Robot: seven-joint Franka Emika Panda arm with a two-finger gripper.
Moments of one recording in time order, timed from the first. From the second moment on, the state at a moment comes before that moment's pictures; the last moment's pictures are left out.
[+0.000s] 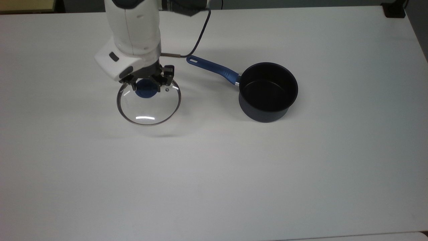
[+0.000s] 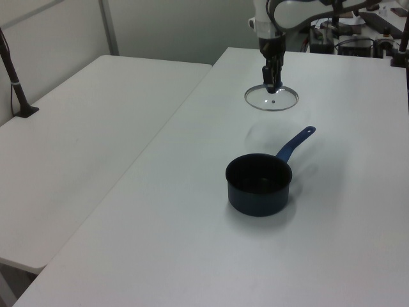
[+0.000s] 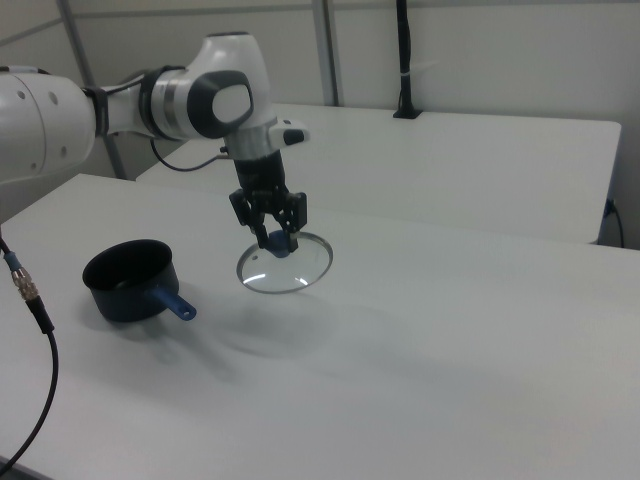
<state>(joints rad) 0.11 0.38 -0.19 -1.47 -0.06 1.79 -0.08</state>
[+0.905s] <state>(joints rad) 0.43 0.39 -0.16 -1.45 -0.03 1.78 0.18</state>
